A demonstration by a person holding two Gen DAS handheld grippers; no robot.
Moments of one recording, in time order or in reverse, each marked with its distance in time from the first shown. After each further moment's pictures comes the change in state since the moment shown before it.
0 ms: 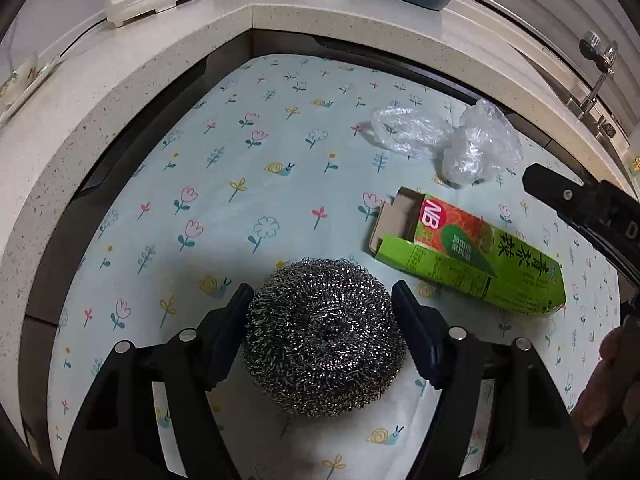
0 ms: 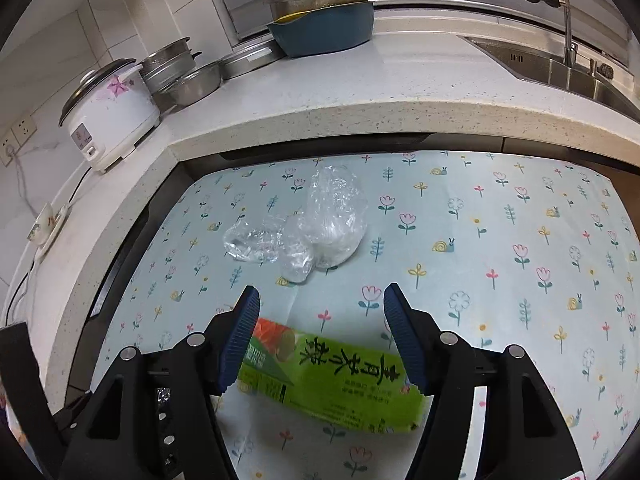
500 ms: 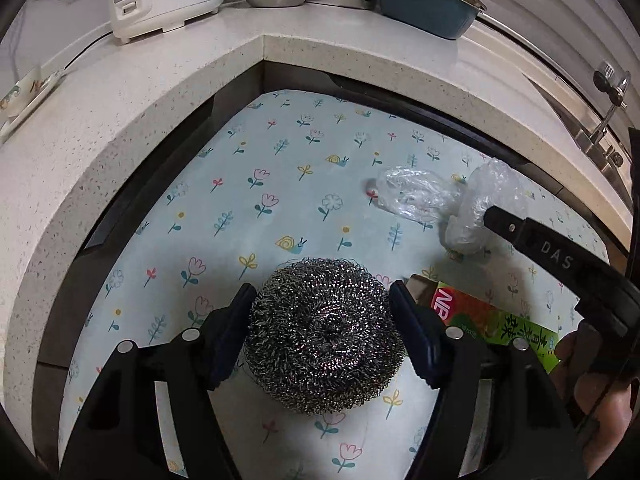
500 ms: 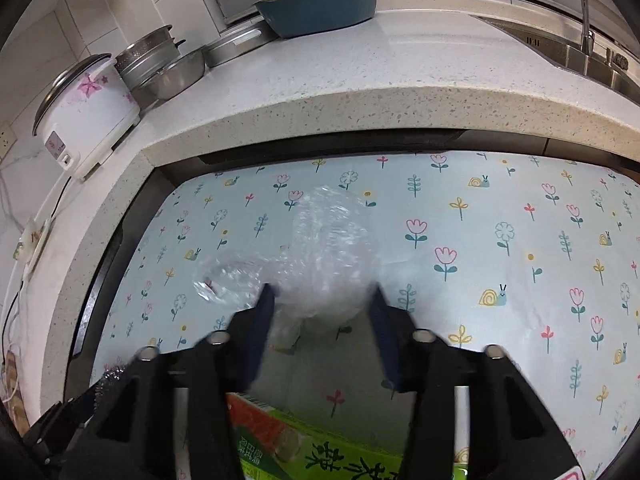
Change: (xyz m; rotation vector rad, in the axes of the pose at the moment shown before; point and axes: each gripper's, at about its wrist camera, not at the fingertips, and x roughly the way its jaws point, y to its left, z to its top) left arm 0.003 0.004 0.044 -0.032 -0.066 0.023; right arm 0.068 0.004 0.035 0.020 0.067 0.004
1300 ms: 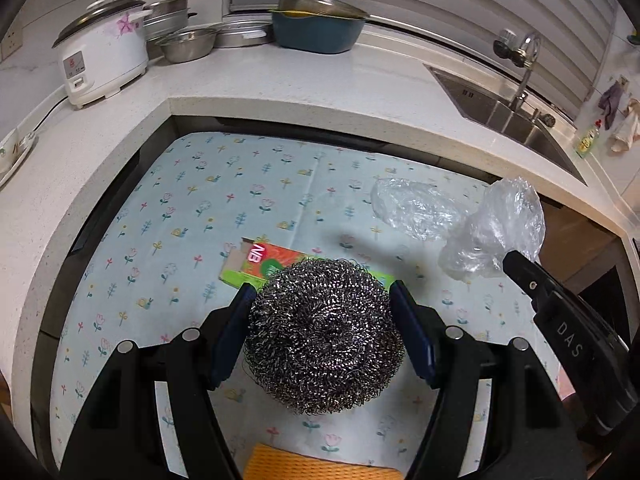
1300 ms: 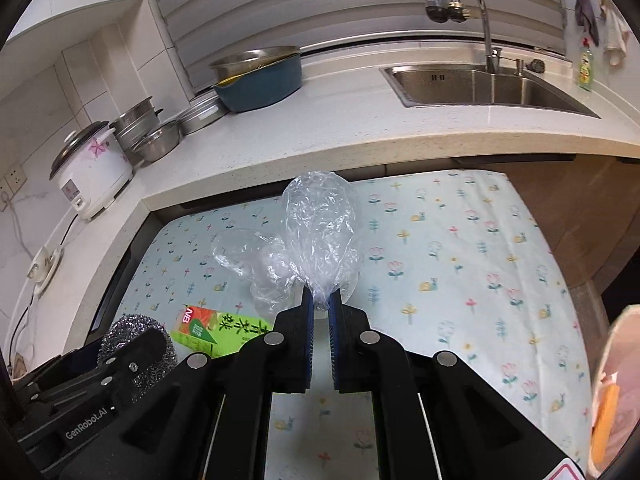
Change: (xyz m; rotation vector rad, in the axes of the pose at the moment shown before) left arm -0.110 -0.125 -0.052 0.171 -0.078 -0.127; right arm -0.187 -0.093 -0.070 0.093 -0.203 -0.098
